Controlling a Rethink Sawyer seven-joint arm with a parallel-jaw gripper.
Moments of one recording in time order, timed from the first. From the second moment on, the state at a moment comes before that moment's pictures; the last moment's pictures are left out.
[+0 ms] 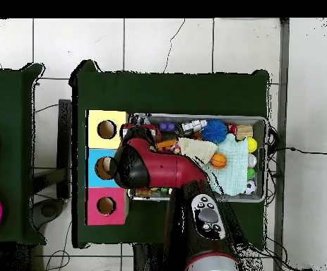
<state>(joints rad) -0.20 -0.67 0.11 1.77 -0.06 -0.08 1.67</state>
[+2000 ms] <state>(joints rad) -0.19 -0.98 0.34 2.14 0.08 -0.07 1.67</state>
